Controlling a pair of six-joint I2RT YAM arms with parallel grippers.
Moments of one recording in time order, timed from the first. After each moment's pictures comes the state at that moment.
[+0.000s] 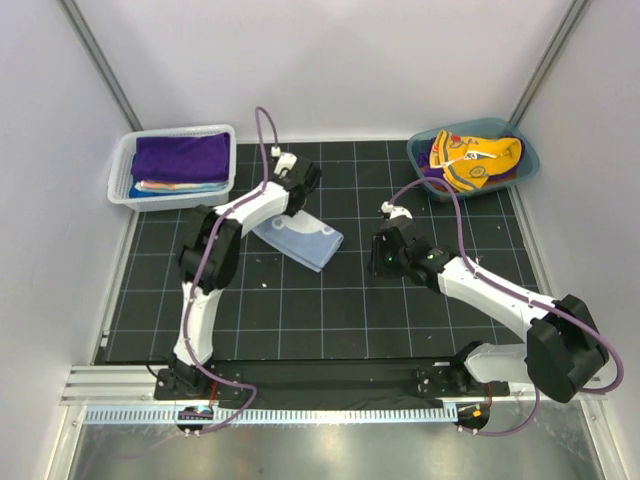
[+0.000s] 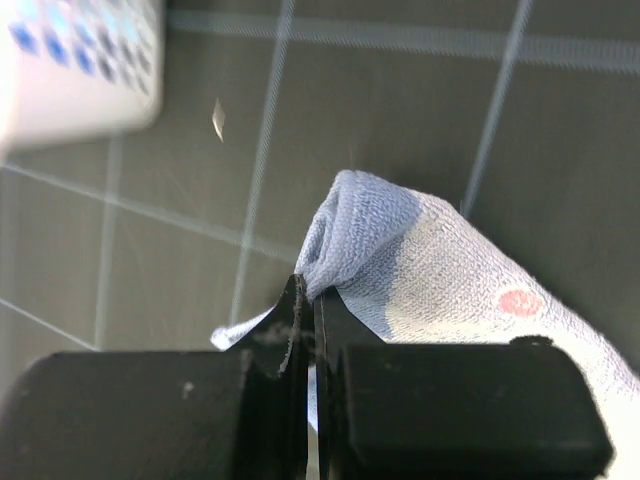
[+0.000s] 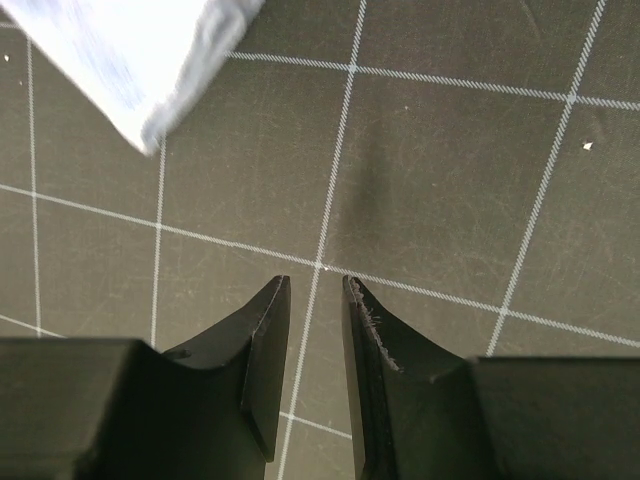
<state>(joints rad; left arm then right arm) -0.52 2.13 1.64 -0.61 -0.72 -0.43 0.62 1.27 0.78 -0.36 0.09 0.52</state>
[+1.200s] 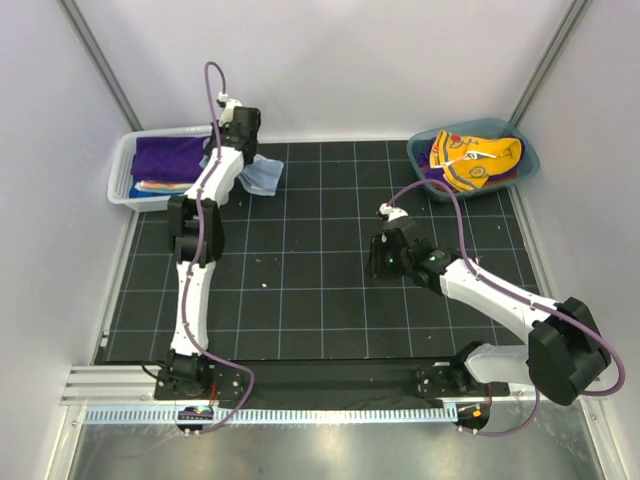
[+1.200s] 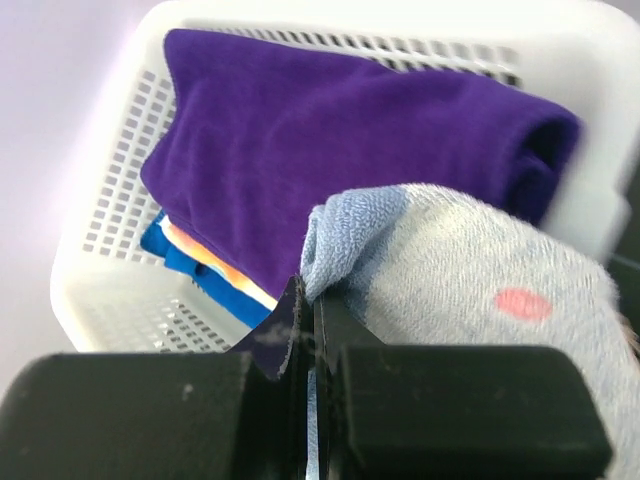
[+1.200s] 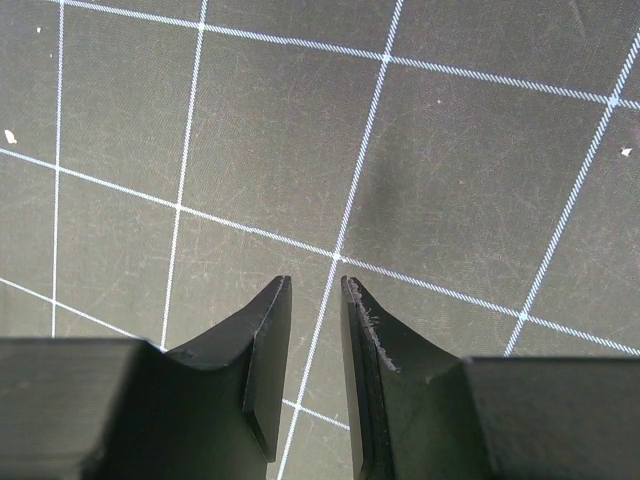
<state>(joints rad) -0.20 2.45 2.25 -0.47 -0.94 0.06 0.61 1.25 0.76 -0.34 0.02 0.48</state>
